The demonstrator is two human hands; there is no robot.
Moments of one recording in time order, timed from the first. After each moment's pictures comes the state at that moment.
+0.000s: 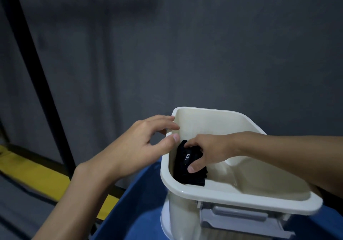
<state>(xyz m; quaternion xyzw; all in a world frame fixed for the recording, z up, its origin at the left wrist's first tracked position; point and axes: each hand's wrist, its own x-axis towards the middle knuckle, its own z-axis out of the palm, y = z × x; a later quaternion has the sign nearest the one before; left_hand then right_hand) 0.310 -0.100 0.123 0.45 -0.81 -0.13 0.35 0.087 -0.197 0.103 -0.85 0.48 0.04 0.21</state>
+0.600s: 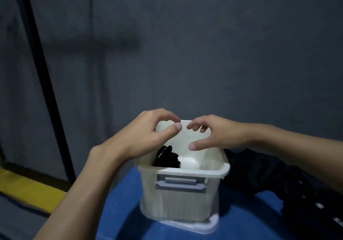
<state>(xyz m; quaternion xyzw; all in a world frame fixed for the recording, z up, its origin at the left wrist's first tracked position) 0.240 -0.038 0.187 0.44 -0.83 -0.06 0.34 0.009 -0.079 0.193 -0.84 0.49 -0.15 0.16</state>
